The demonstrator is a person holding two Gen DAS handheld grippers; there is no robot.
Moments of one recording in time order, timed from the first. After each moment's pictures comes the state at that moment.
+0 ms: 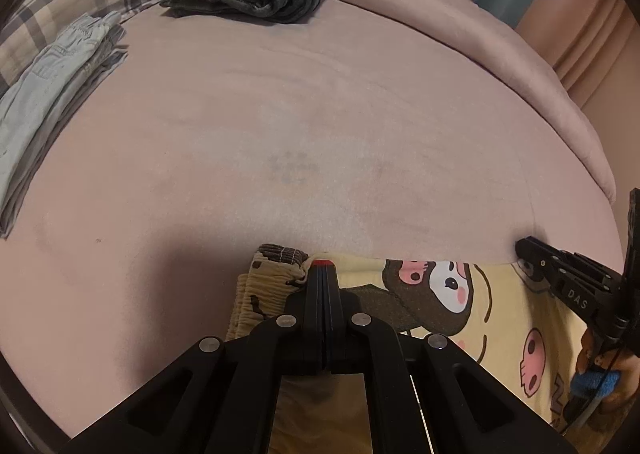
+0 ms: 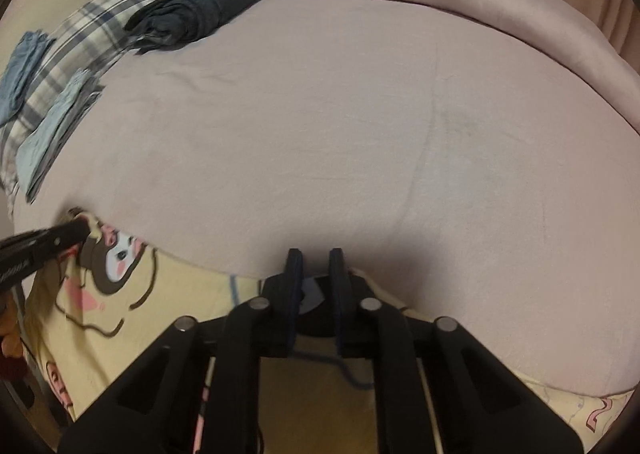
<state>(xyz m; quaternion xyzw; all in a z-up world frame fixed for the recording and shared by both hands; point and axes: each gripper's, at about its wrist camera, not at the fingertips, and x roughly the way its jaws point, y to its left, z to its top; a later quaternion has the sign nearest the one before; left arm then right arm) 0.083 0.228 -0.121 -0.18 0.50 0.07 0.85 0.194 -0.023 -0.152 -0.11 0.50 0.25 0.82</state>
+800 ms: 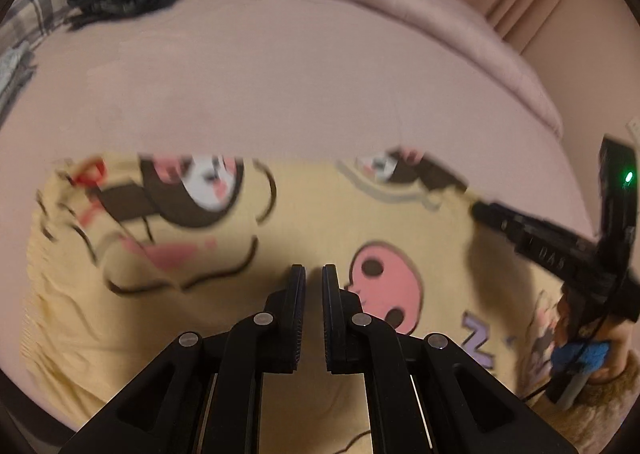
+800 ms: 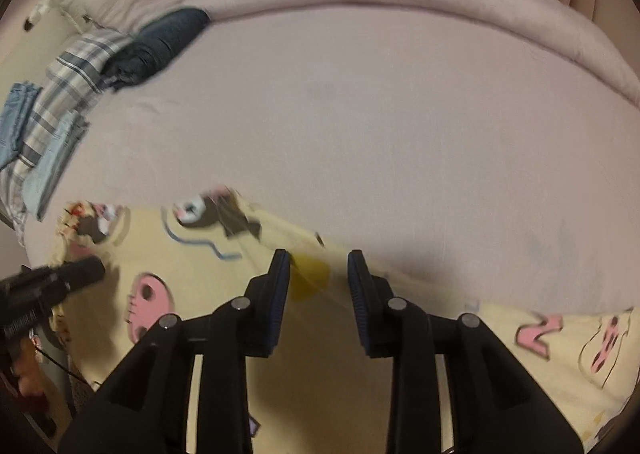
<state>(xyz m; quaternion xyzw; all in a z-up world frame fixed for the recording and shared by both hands) 0.068 0.095 -0.124 -0.15 0.53 -0.04 0.83 0.160 -0.138 -0.134 -0.04 0.52 0.19 0.83</state>
